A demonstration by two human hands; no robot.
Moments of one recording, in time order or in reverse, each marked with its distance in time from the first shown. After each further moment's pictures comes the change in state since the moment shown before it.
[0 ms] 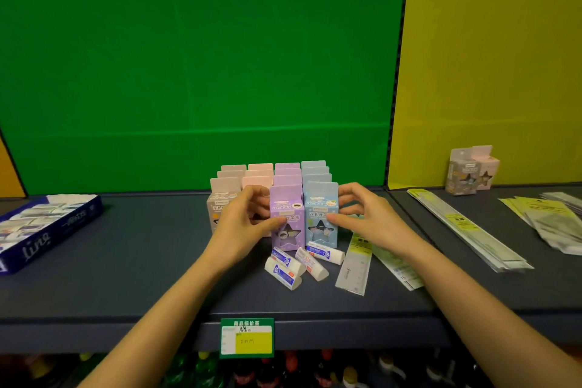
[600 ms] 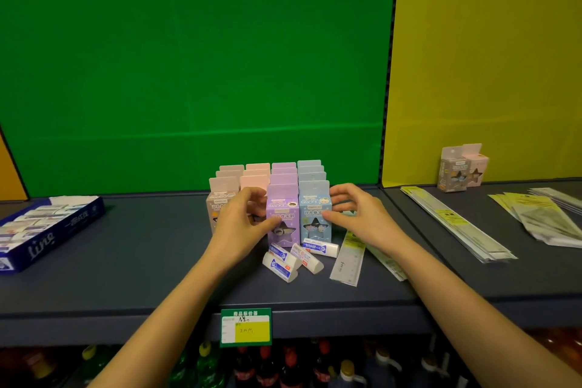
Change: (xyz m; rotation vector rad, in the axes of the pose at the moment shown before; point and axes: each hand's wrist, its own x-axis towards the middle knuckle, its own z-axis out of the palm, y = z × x) left_hand -0.008 0.008 0.003 0.190 0.061 -0.026; right_hand -0.008 -0.005 0.005 -0.035 0.077 0.026
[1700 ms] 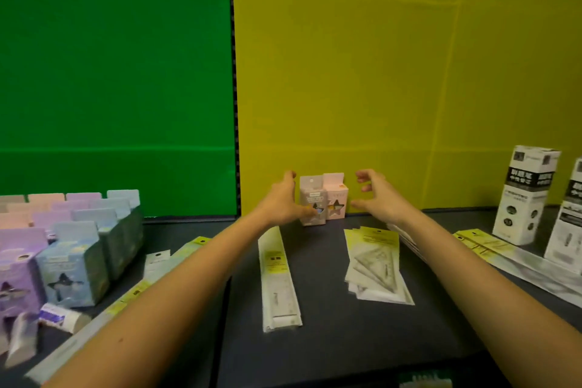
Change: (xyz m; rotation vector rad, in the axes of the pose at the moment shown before) left_hand 0.148 0.170 0.319 0.125 -0.356 -0.027; right_hand 0.057 0.169 -0.314 -0.384 0.153 0.145
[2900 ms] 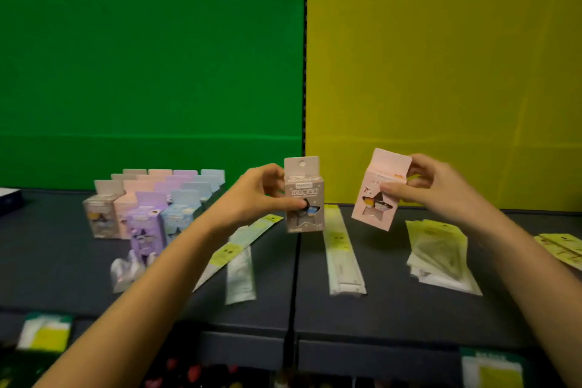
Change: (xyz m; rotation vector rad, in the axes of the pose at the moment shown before) left_hand -0.141 -0.025 -0.105 -0.313 0.094 0.018; right_hand -0.080 -0.078 -0.013 0.415 -0.122 -0.197
